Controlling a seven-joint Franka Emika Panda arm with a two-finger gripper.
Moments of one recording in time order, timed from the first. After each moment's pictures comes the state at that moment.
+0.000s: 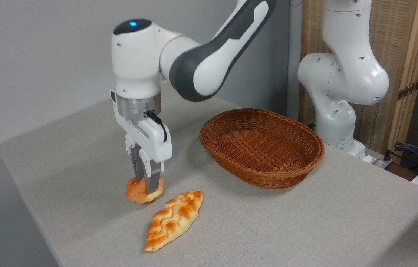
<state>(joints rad) 0.01 0.03 -0.20 -2.06 -0.08 2.22 0.69</state>
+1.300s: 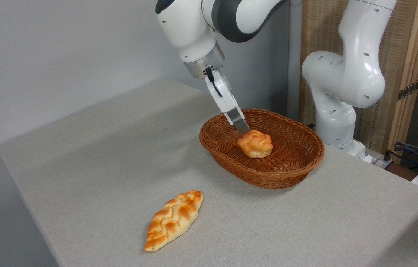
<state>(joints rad) -0.23 -0.40 -0.05 -2.34 -0.07 1.55 1.06</state>
